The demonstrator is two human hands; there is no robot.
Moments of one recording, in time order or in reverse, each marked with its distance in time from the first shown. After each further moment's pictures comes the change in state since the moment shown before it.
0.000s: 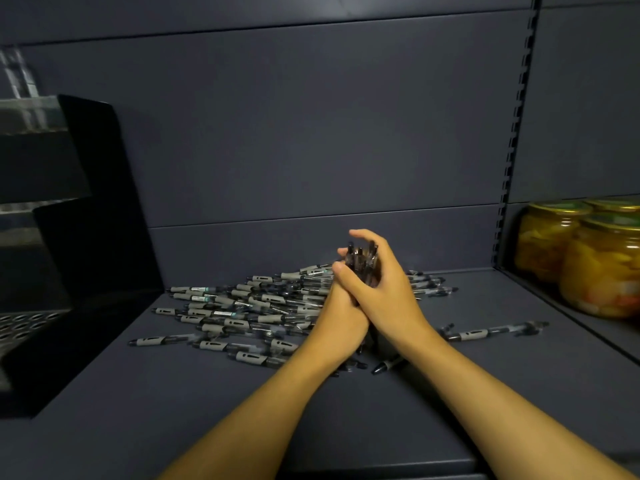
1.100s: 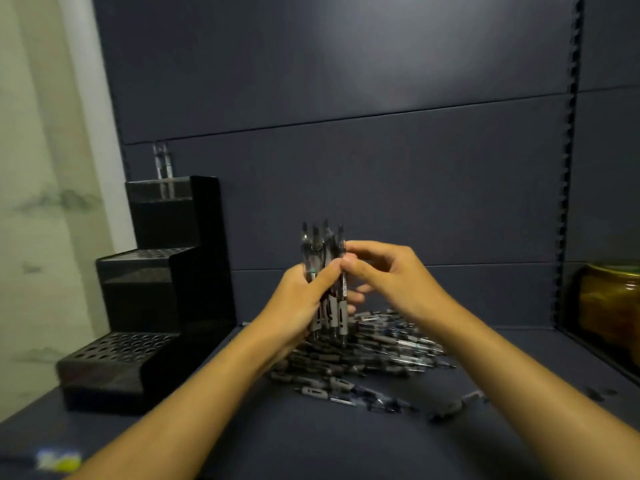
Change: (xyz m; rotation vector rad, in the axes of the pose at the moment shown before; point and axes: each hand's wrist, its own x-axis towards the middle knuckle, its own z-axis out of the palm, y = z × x) left_hand -0.018 0.129 -0.119 -0.059 0.032 -0.097; right_hand 0.039 -0.108 0.016 0.166 -0.326 -0.111
